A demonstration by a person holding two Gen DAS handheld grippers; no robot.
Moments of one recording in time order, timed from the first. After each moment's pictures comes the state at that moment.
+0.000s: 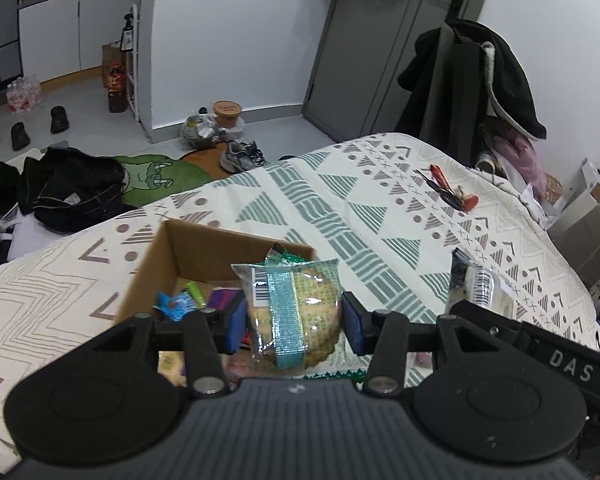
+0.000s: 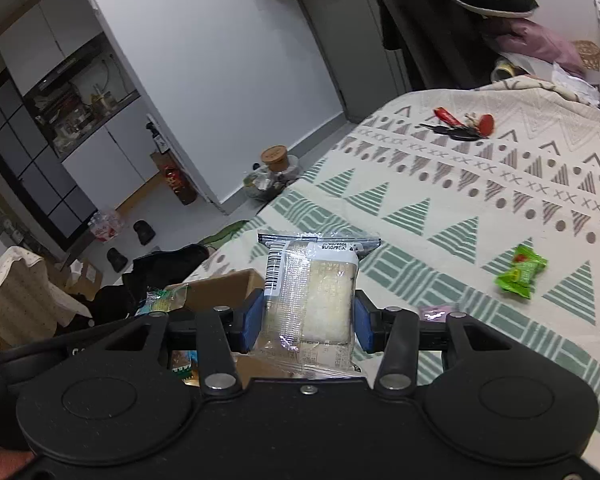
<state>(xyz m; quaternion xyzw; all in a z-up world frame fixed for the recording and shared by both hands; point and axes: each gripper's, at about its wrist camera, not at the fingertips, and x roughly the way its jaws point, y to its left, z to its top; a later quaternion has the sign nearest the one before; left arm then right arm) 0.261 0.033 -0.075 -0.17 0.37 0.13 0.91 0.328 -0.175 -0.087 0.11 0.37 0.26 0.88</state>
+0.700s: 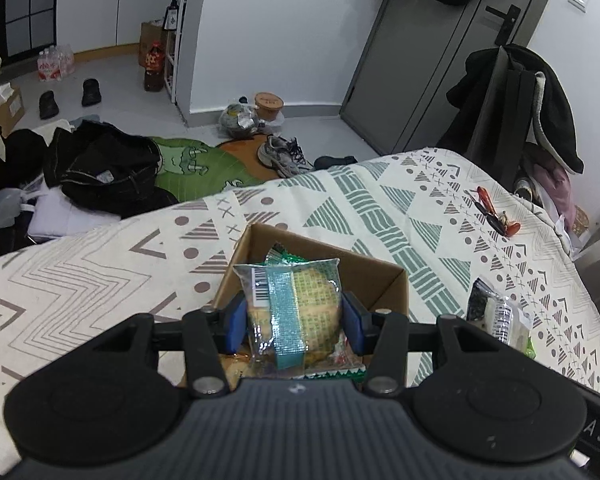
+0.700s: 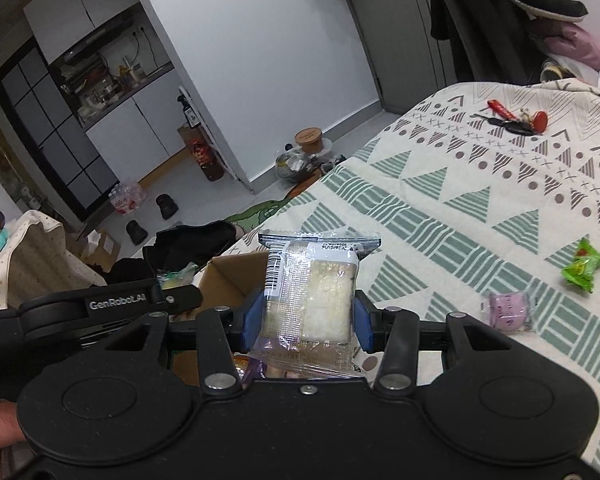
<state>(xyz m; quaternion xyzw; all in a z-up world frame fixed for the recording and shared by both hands) 0.251 0.109 -0.093 -0.21 0.37 0.16 0.89 0.312 -0.114 -0.096 0.09 0.38 0.29 0.87</state>
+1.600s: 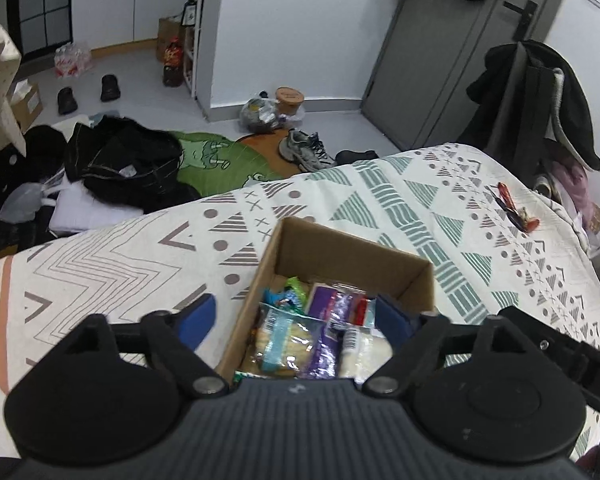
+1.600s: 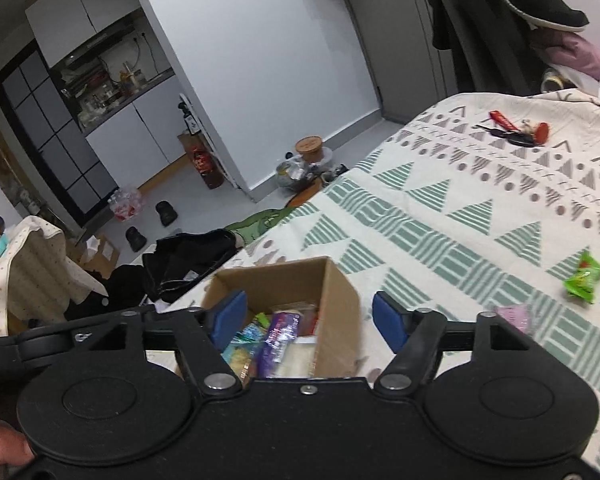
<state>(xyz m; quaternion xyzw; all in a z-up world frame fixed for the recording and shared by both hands) 0.239 0.111 -0.087 -0.20 0.38 0.19 0.88 0.312 -0.115 -0.086 0.08 0.37 0.29 0.88</state>
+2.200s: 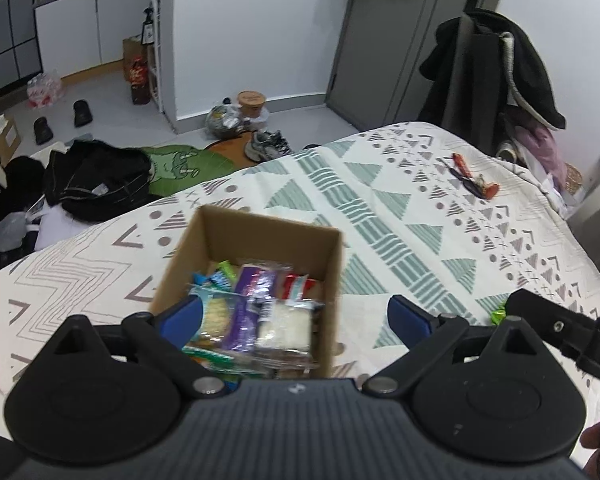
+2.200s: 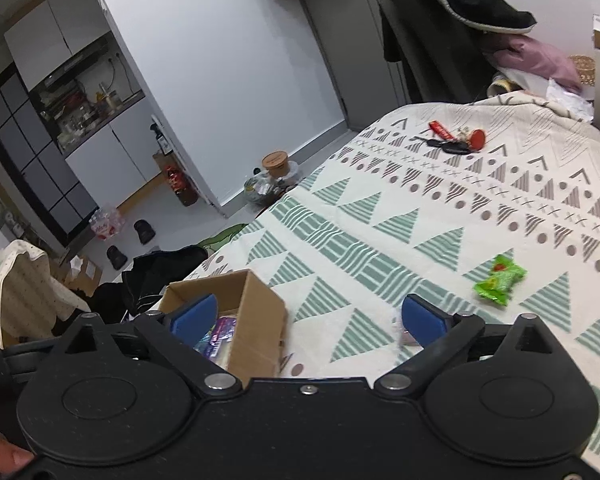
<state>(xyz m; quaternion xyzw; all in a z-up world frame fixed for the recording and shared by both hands) 0.246 0.025 -0.066 -0.15 0.39 0.16 0.90 0.317 -0.201 -0.075 0.10 0.36 0.25 0.89</state>
